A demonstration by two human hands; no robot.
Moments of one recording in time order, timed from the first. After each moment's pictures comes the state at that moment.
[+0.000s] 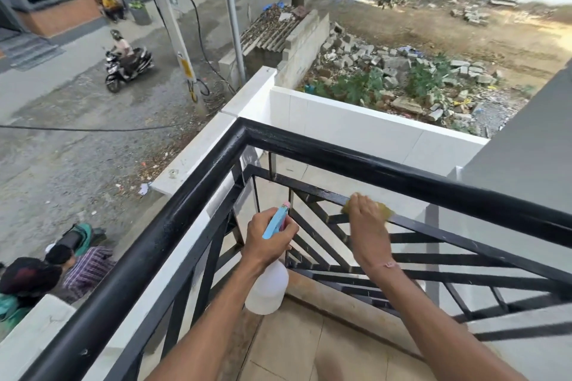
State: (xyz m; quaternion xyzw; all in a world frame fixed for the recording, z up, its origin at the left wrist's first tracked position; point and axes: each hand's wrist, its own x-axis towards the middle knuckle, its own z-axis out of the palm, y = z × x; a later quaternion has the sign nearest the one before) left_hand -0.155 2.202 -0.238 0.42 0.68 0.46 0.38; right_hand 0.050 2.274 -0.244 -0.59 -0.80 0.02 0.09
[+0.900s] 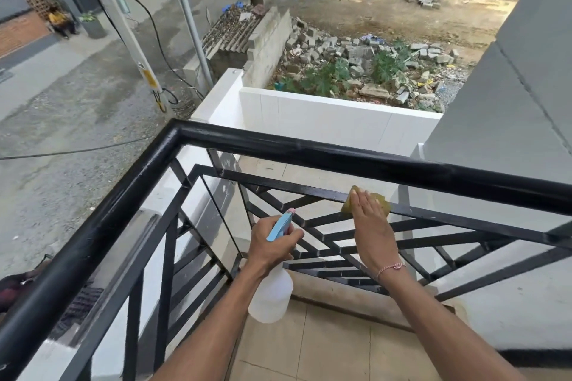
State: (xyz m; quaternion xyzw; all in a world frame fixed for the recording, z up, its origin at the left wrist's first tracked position) left_hand -0.047 2.204 -0.240 0.47 0.68 0.39 0.41; right_hand 0.172 2.253 -0.257 -0.62 -0.77 0.01 0.11
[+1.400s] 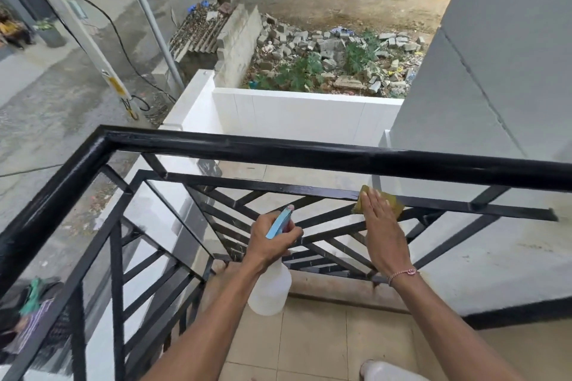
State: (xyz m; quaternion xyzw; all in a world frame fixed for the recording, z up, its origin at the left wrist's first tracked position) left_hand 0.058 2.211 -0.239 0.51 0.65 0.35 0.44; right_hand 0.306 2.226 -0.262 -0.66 -0.74 0.02 0.14
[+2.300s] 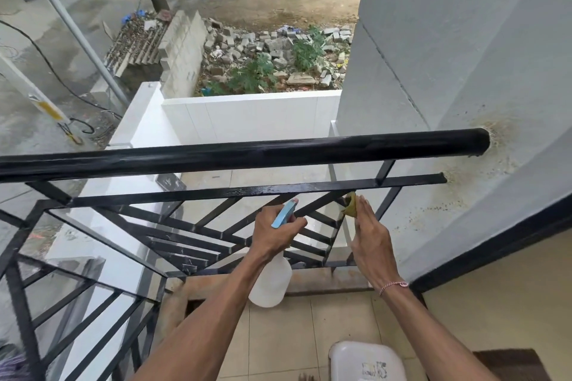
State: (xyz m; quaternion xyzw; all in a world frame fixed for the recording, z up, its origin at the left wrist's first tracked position) left_hand 0.222 2.224 -0.236 0.59 0.60 0.30 0.44; right_hand 0.430 2.165 -0.268 -0.71 -0.63 0.07 0.30
